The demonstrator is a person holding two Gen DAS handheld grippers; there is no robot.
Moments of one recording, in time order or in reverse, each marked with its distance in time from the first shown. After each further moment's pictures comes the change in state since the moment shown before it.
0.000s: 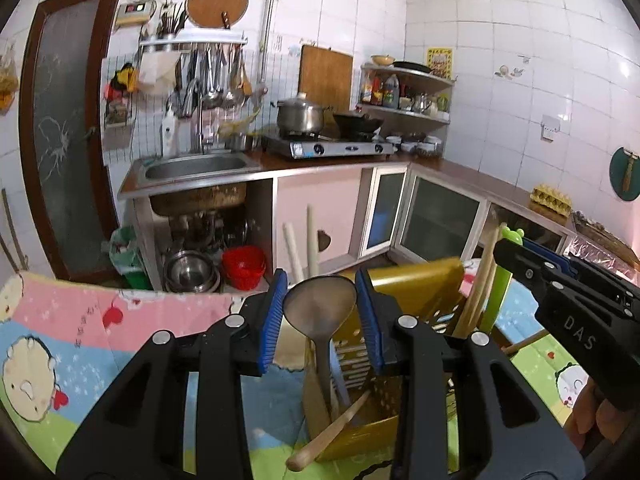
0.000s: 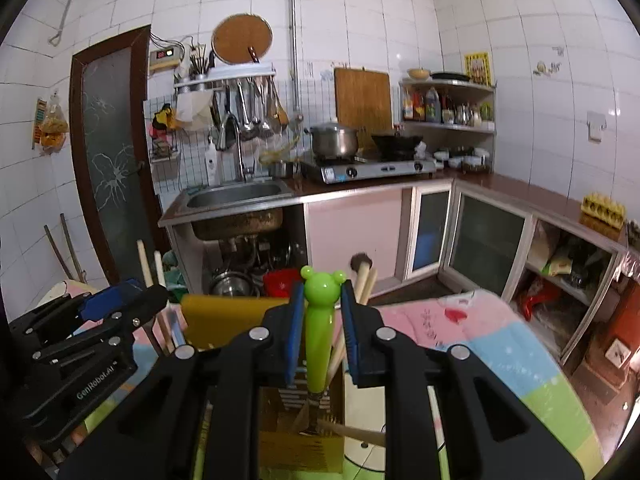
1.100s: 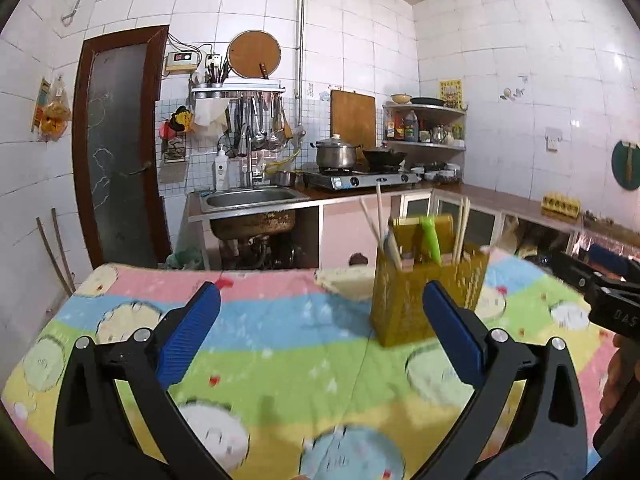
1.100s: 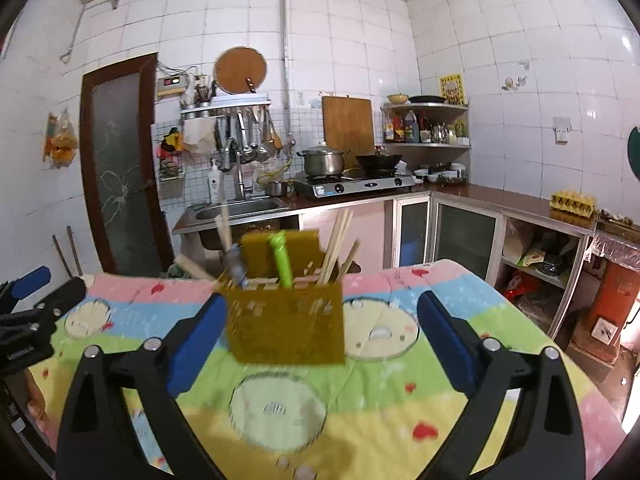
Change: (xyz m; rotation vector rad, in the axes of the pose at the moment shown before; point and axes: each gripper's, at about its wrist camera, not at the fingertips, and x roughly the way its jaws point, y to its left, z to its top) left arm -0.197 0.044 -0.095 0.049 -0.166 0.128; right arm -0.185 0.027 -0.098 0.008 -0.126 -0.033
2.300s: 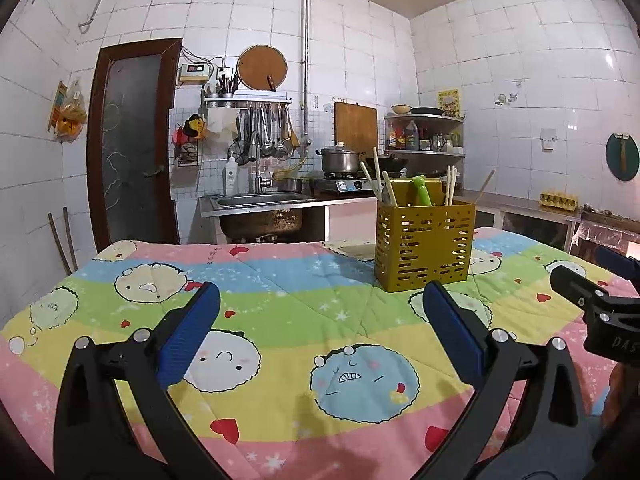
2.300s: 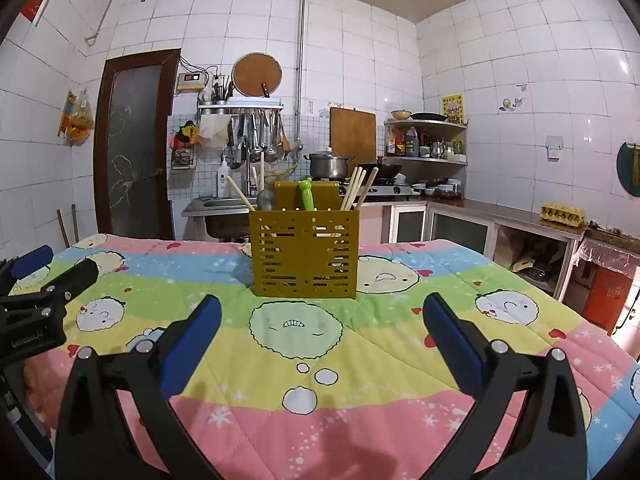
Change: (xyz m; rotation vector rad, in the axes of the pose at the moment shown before) left arm -0.049 0.006 -0.082 0.011 -0.083 0.014; right arm -0.055 0.014 -0.090 -0.052 -0.062 -0.027
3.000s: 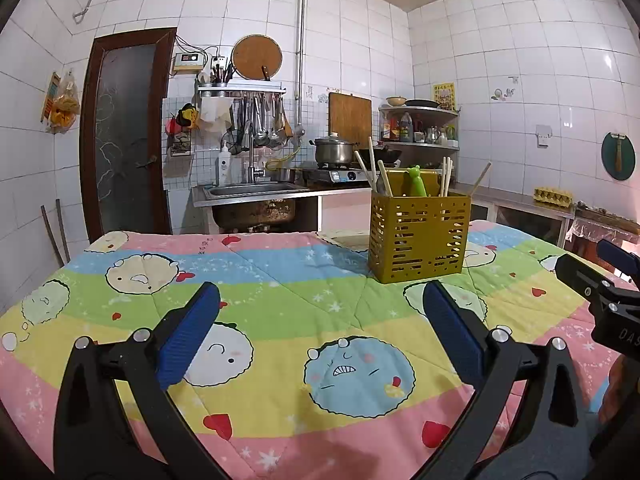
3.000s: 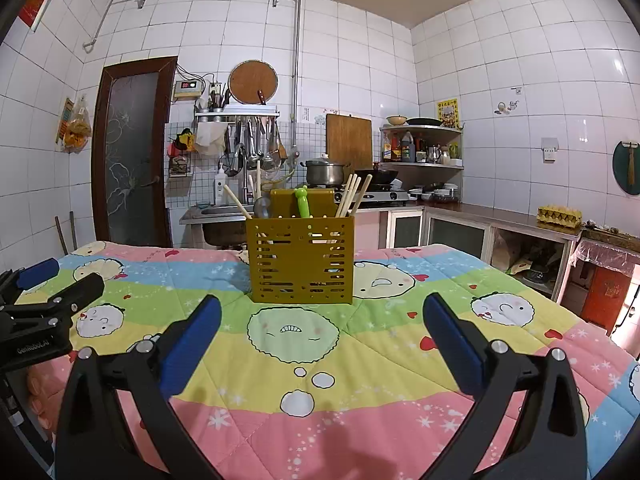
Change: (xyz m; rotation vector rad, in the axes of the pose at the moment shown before) left arm 0.006 0.003 -0.002 -0.012 0.038 -0.029; right arm -0.005 -0.005 -0.001 0.014 -0.021 -0.007
